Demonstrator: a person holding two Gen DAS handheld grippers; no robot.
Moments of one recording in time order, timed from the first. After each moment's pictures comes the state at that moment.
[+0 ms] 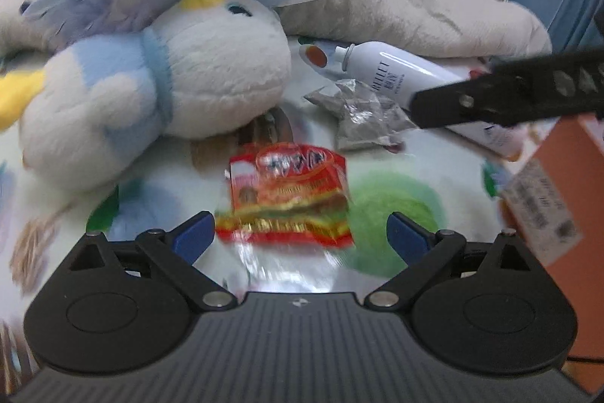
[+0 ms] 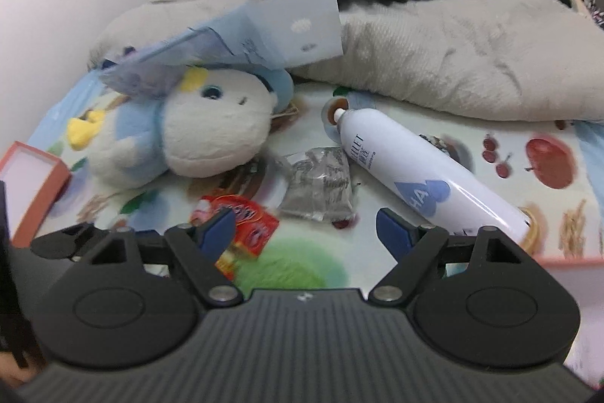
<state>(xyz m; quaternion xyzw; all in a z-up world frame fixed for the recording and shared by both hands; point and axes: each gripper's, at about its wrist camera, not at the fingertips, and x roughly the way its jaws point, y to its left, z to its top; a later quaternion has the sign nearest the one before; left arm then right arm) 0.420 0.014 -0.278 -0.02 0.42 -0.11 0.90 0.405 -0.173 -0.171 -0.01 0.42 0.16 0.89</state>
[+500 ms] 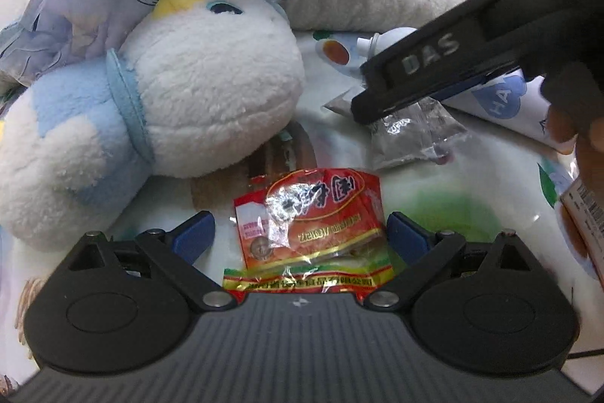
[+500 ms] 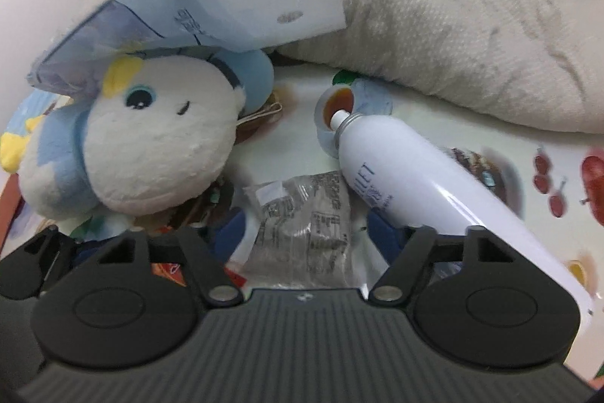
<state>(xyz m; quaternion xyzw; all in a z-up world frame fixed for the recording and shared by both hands) 0.467 -0.001 -0.302 0.04 0.42 -0.08 0.90 0.488 -0.152 -0.222 -0.02 0.47 0.18 0.87</state>
